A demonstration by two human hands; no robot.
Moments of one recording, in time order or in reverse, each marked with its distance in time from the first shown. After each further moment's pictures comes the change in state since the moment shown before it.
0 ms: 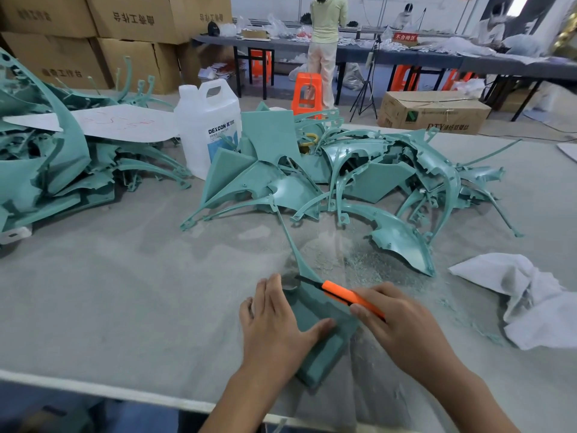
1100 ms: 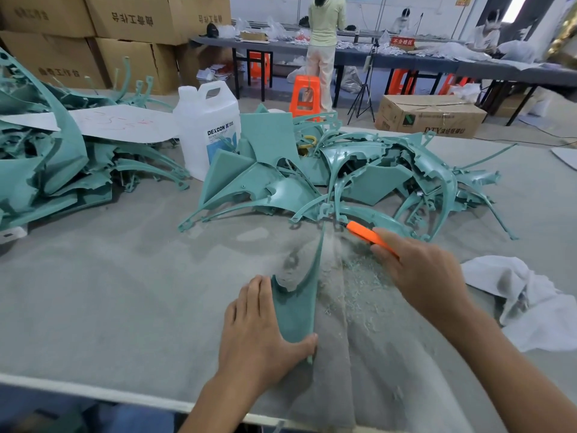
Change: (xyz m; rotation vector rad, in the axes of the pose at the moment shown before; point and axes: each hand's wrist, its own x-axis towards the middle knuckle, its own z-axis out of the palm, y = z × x) left_hand -0.006 -0.020 -0.015 0.129 -0.009 0.074; right_hand 0.051 0.000 -0.048 -0.356 0.289 -0.082
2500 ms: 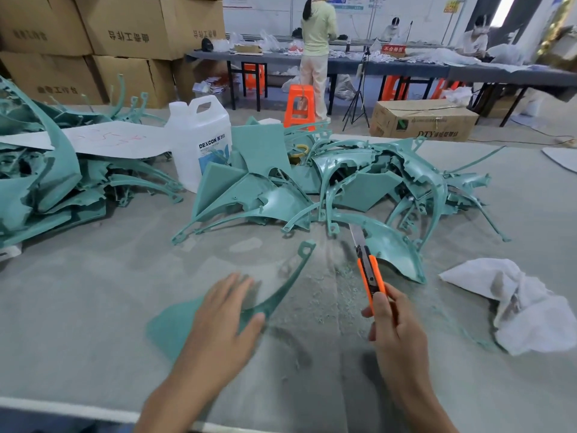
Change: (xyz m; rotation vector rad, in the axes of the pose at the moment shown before) left_hand 0.010 -0.026 -0.059 -0.224 -0.001 0.124; right_hand -0.079 -0.025 0.076 0.805 0.257 0.502
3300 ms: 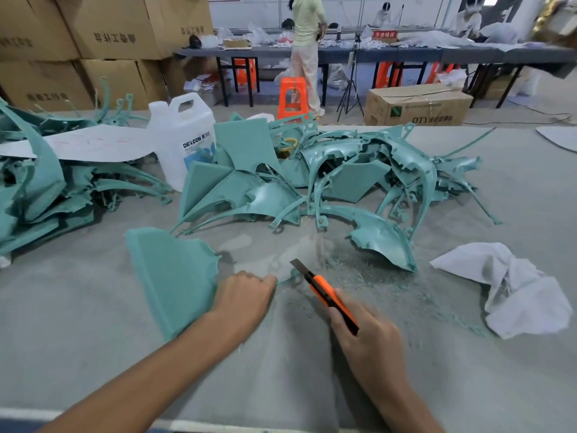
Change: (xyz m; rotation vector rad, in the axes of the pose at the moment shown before) left_hand 0.067 0.035 0.025 0.922 -0.260 0.279; right_hand -0.011 -0.002 0.012 -0.380 -0.030 -0.216
